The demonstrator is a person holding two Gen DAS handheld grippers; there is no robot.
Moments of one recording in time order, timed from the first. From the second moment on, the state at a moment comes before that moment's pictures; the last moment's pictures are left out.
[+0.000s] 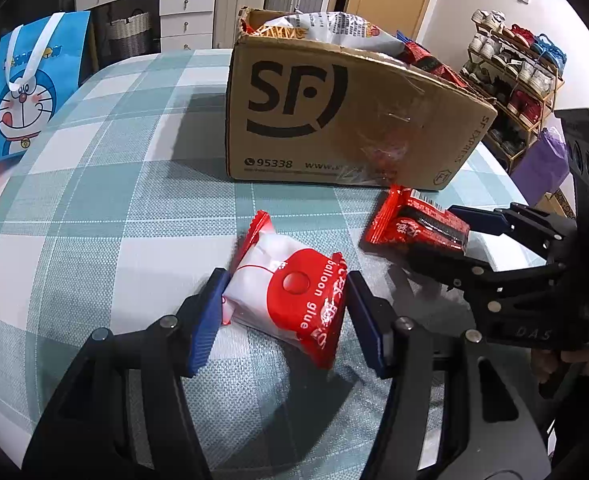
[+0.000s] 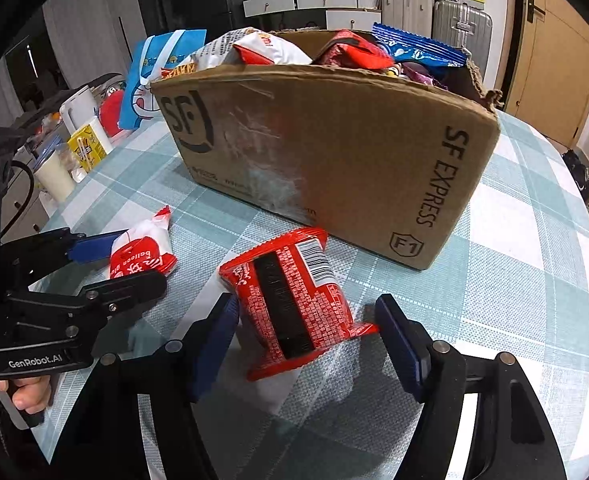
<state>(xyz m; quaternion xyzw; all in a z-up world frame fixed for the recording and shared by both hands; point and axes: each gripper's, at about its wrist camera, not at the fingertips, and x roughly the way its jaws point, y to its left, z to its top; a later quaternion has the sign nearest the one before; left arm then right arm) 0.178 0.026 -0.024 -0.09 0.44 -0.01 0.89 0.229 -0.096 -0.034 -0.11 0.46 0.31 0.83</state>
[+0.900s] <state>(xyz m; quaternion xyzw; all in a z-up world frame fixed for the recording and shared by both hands) 0.174 0.026 0.028 -0.09 0.39 -0.02 0.92 0.197 -0.125 0.015 -0.07 0.39 0.32 0.86</state>
